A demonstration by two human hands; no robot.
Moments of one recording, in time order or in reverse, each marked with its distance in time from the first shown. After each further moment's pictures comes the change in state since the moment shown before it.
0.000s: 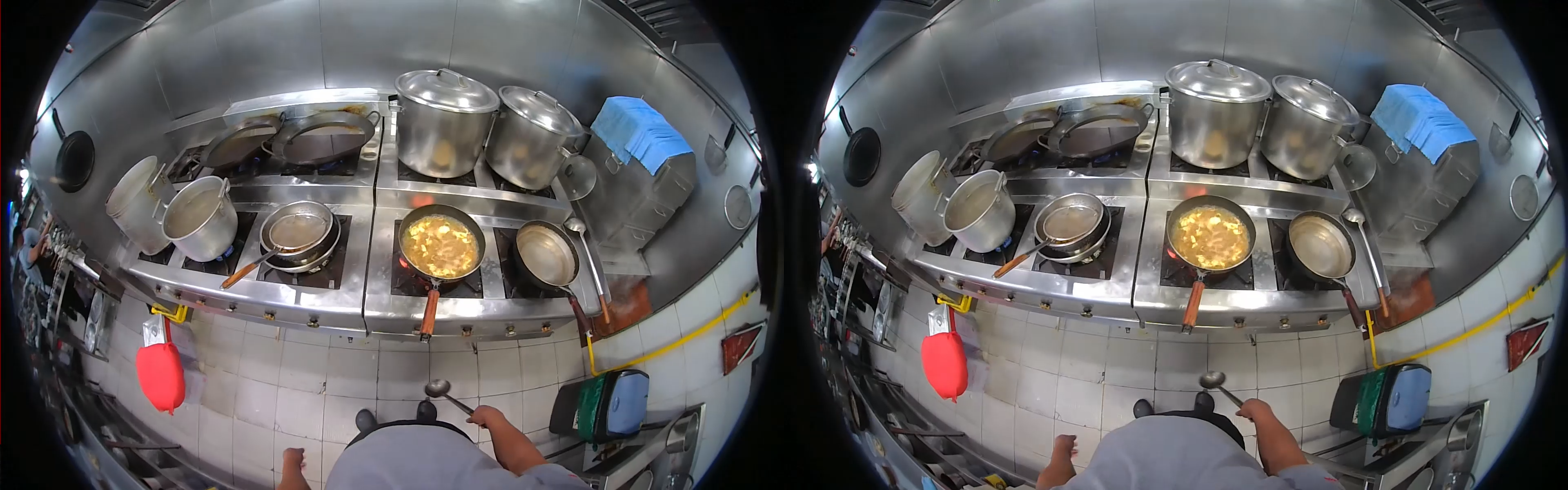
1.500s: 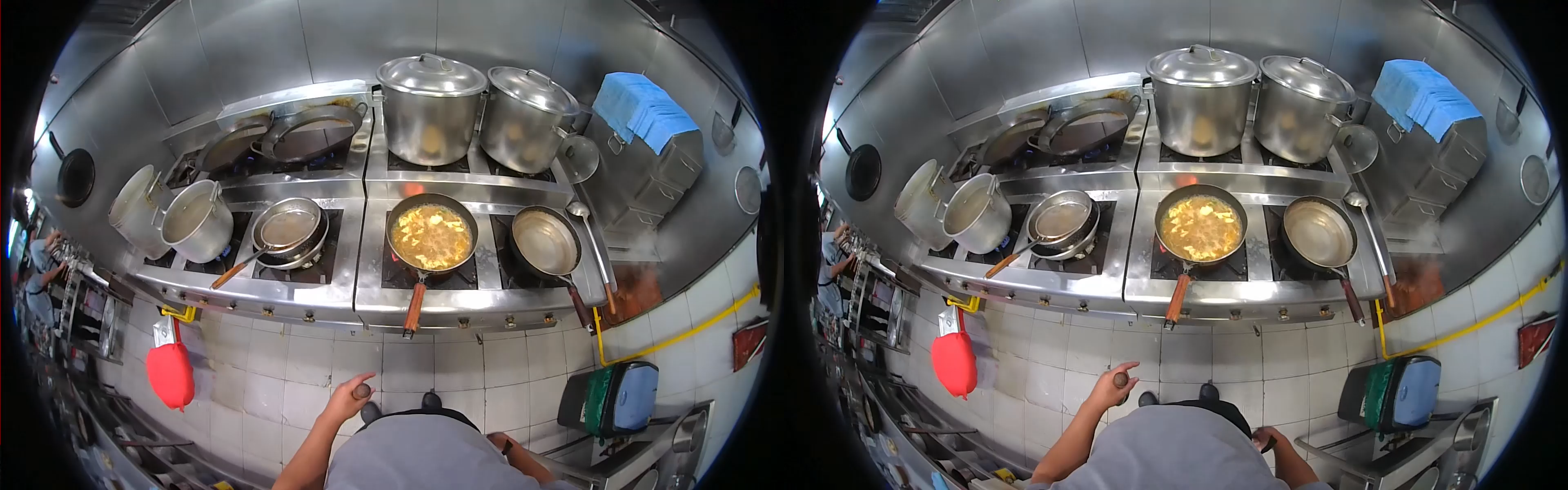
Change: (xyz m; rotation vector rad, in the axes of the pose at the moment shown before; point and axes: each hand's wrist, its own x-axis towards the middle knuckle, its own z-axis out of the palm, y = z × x) left_hand -0.165 0.261 0.193 0.550 -0.245 1.059; right_hand 0.109 0.185 0.202 -0.194 0.021 -0.820
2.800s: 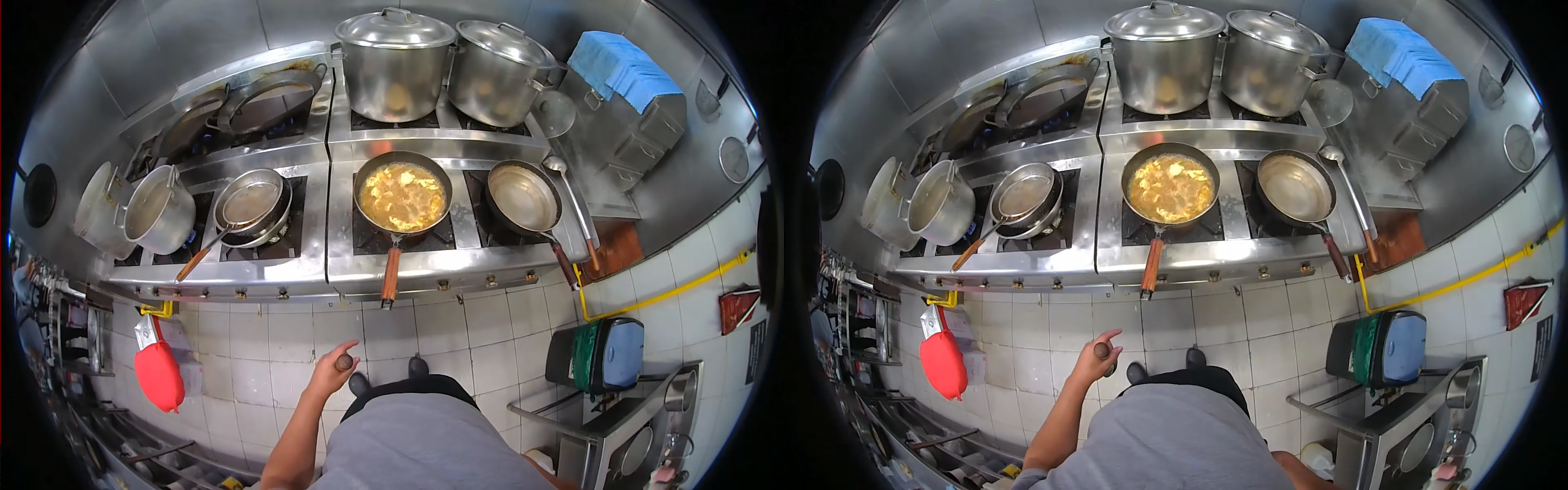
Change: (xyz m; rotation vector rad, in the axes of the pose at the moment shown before) left_hand 0.023 0.006 -0.007 -0.013 -0.063 -0.023; right_hand -0.183 -0.353 -0.224 0.580 0.113 0.392
